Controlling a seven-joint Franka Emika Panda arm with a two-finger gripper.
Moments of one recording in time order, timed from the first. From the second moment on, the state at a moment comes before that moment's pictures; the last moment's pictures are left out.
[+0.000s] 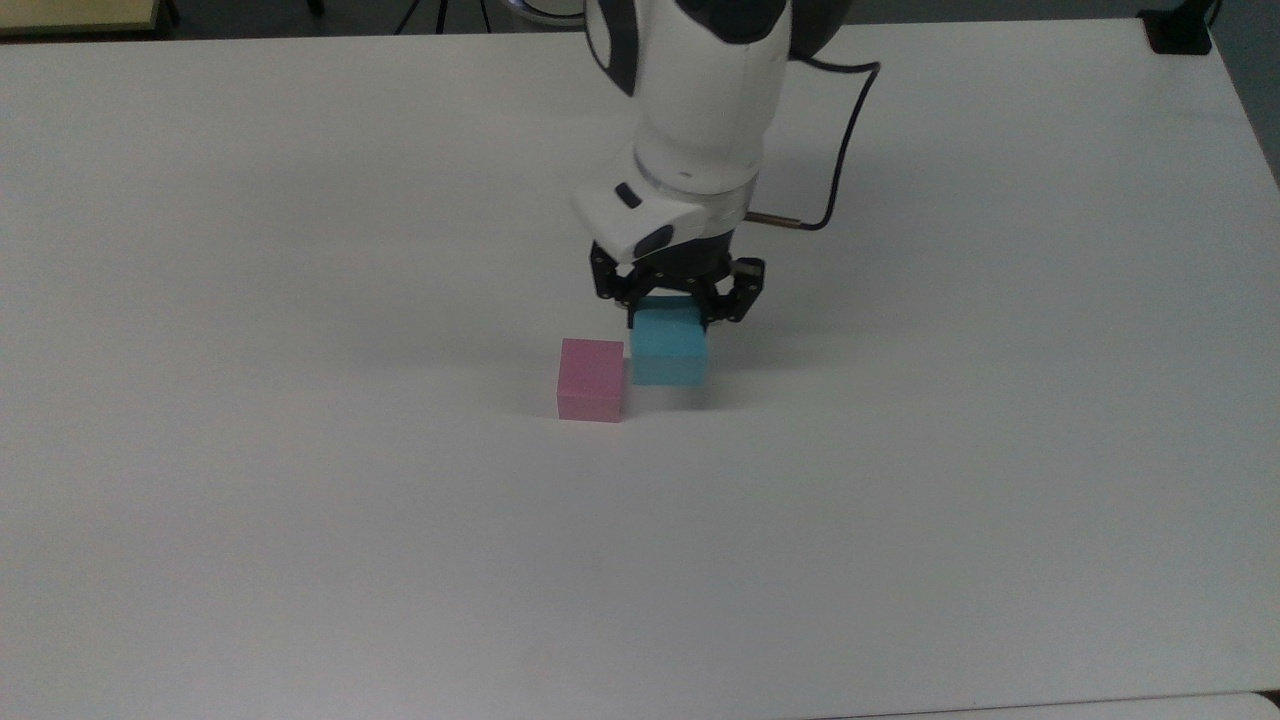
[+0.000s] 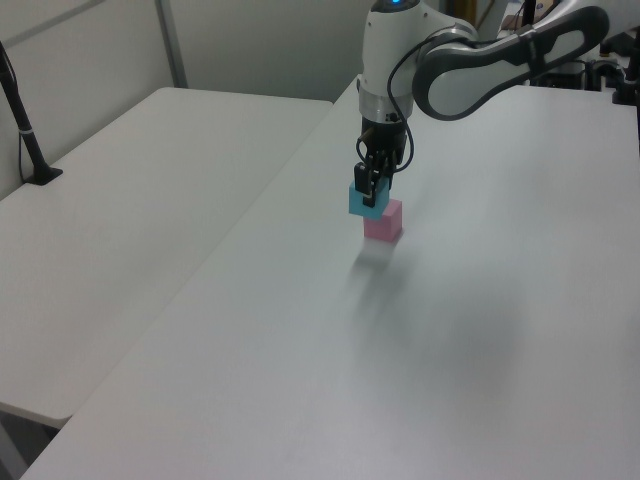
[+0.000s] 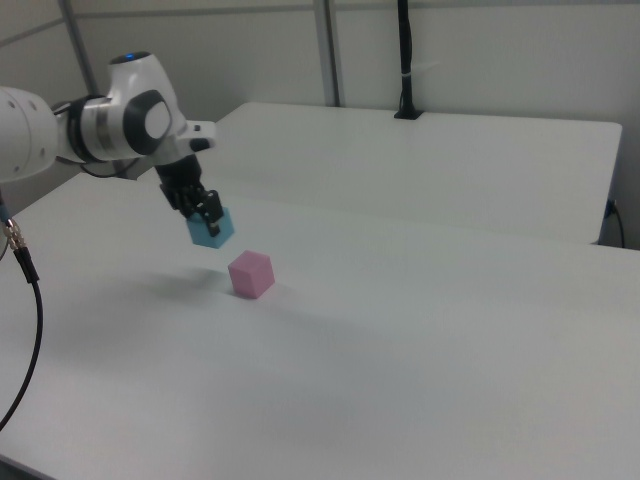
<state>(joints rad) 0.14 0.42 0.12 -1.54 -0.17 2.06 0.46</state>
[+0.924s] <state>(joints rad) 0.24 0.51 0.21 -1.58 -0.22 2.05 0.59</state>
